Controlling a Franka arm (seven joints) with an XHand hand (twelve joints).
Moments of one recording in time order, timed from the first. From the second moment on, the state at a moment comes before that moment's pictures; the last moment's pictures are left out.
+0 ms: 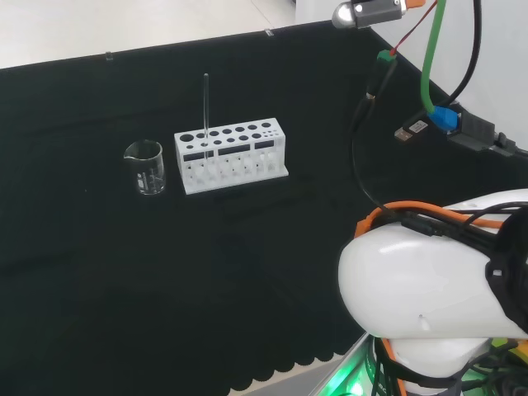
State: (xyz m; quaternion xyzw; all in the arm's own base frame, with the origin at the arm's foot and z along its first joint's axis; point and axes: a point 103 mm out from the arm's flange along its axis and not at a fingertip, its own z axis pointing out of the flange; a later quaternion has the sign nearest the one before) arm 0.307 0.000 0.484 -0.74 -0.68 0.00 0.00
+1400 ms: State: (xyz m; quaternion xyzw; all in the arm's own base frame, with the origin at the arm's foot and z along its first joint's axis) arm 0.313 0.001 0.475 -0.71 -0.70 -0.03 0.01
